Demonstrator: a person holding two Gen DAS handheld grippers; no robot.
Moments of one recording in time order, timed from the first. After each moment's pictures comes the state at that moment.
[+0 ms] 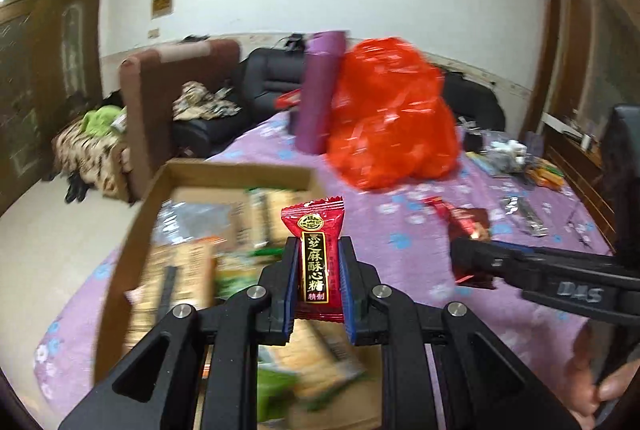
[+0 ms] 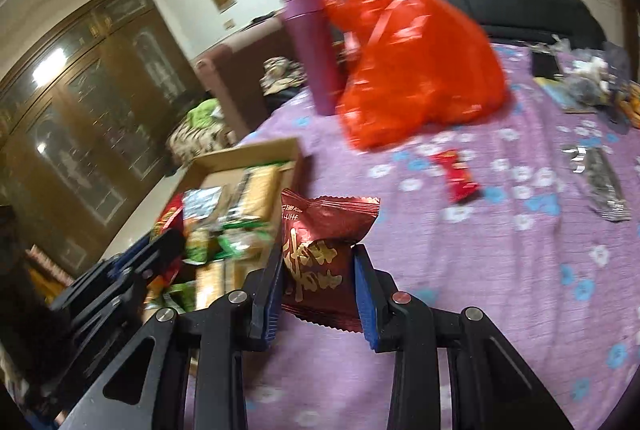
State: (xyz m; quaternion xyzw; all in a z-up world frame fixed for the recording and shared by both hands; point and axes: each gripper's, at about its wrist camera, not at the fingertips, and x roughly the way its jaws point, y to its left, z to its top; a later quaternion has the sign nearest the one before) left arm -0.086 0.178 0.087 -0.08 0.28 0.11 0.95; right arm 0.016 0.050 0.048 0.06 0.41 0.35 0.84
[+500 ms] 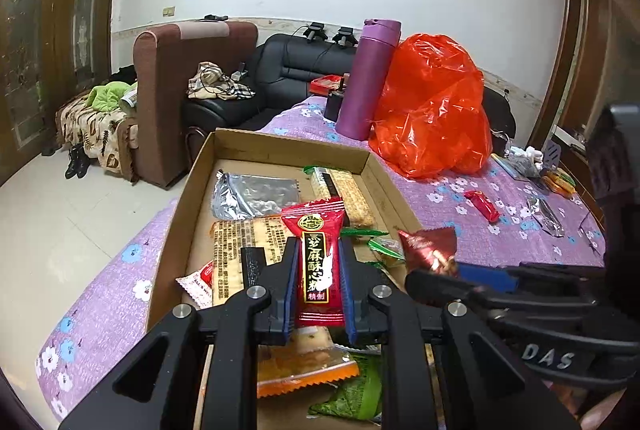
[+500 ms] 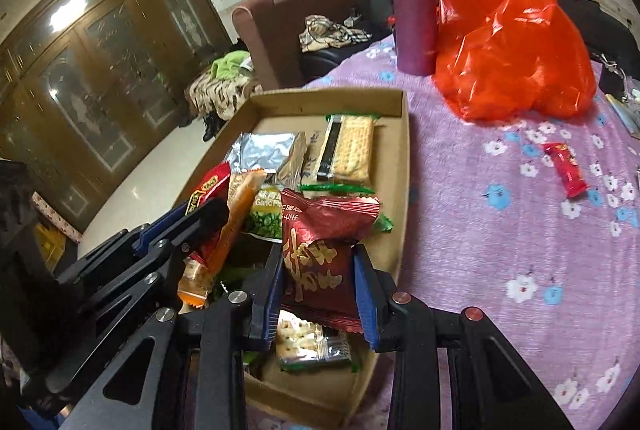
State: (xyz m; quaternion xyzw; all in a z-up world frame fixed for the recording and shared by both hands) left arm -0.100 0.242 0.060 -0.12 0.29 0.11 0.95; right arm -0.003 0.151 0.018 -0.01 0.44 0.37 0.82
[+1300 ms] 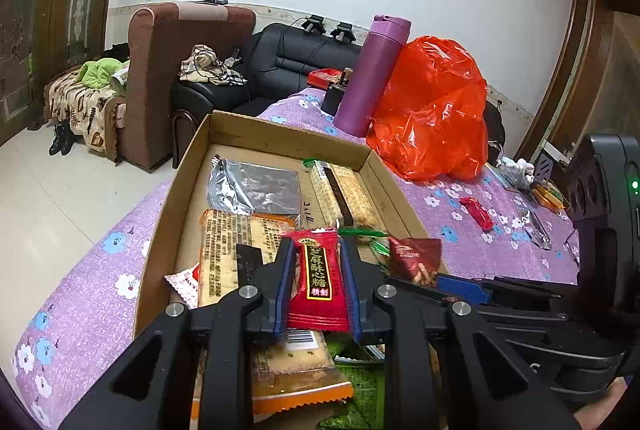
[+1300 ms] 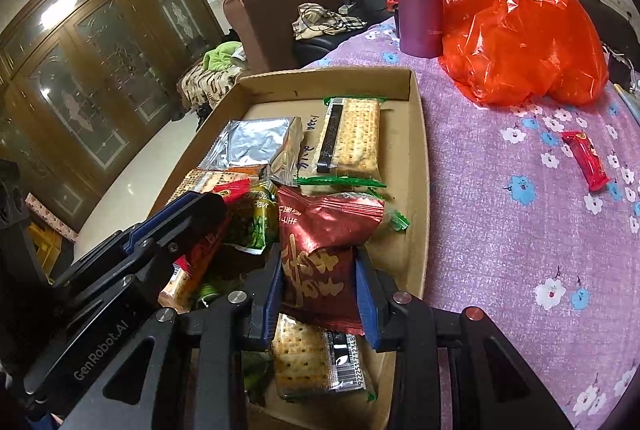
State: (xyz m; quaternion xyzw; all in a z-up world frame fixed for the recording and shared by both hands) left arm -0.092 0.261 0.049 -0.17 0.29 0.08 0.94; right arm 0.010 0.166 0.003 -0.01 0.45 0.37 0.81
